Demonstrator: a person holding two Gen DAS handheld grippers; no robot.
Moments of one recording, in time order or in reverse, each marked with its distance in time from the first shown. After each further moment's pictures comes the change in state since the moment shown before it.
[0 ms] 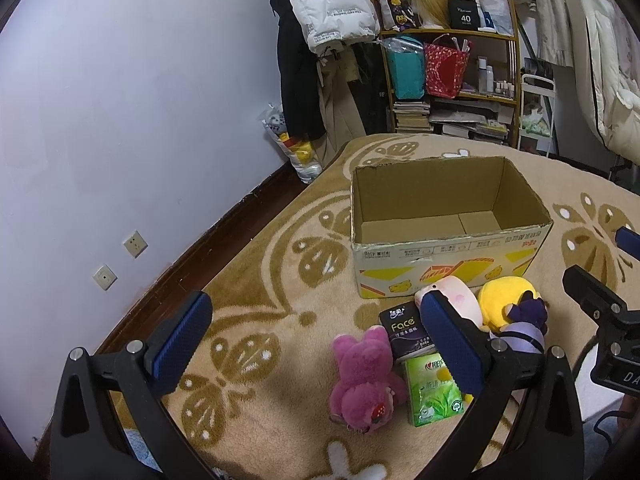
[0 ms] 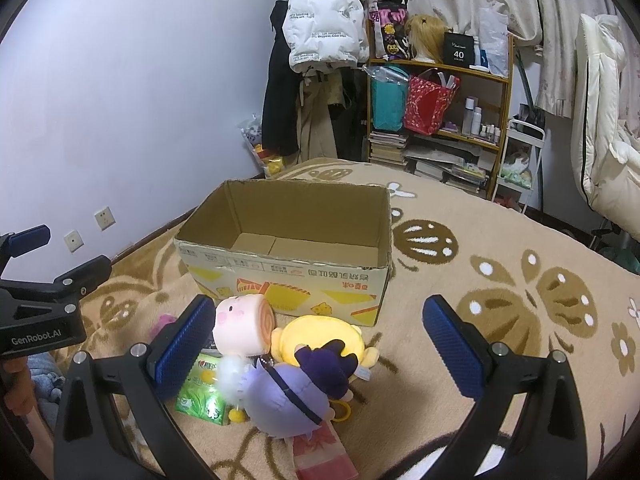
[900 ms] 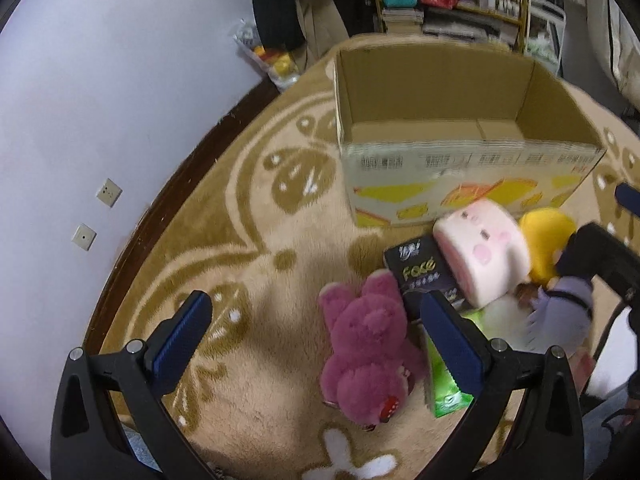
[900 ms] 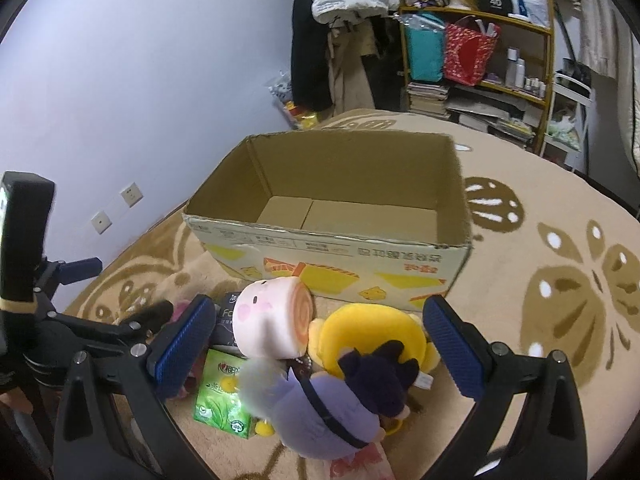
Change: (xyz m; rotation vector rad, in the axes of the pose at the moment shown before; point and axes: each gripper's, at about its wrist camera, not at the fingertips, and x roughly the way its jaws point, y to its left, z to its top) left arm 0.097 -0.017 -0.017 0.076 0.347 -0.033; right arm 0.071 0.009 0.001 0.020 0.175 0.165
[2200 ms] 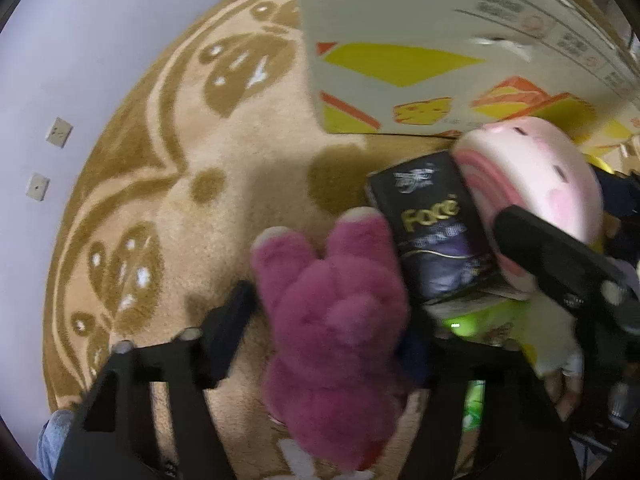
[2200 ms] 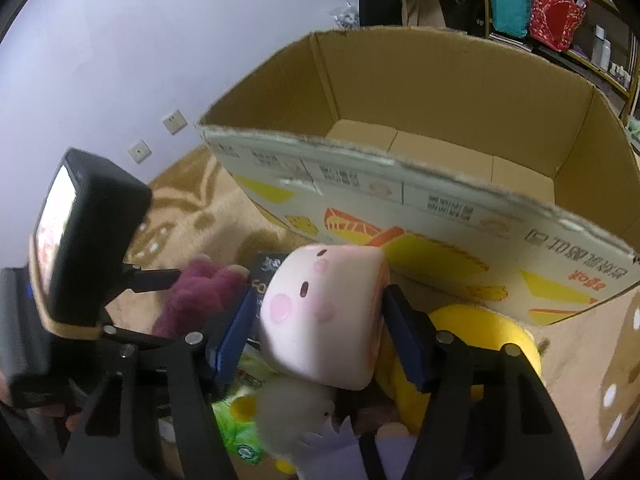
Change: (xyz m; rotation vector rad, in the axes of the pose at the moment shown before) left arm 0.096 -0.014 -0.008 -0.010 0.294 -0.139; right arm 0.095 0.031 -0.005 -0.133 0.245 0.188
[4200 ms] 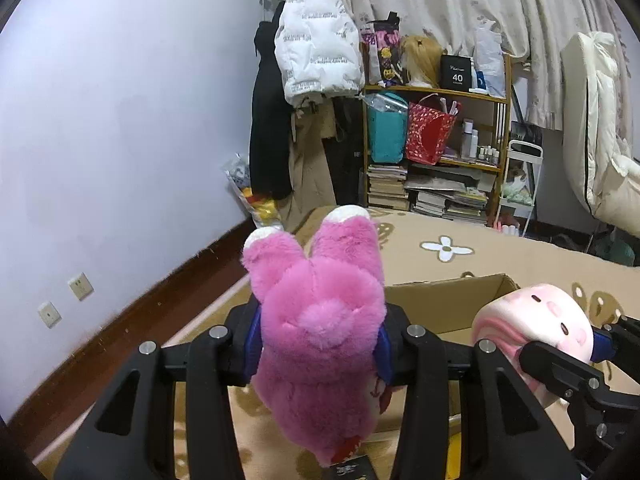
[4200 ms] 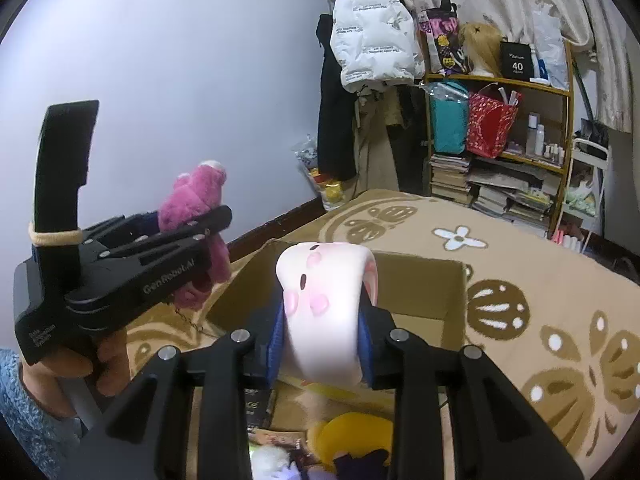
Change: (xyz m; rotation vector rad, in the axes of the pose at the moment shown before) left arm -0.176 0.000 0.066 -0.072 -0.837 -0.015; right arm -0.140 -0.011 0.033 0.024 -0.465 -0.151
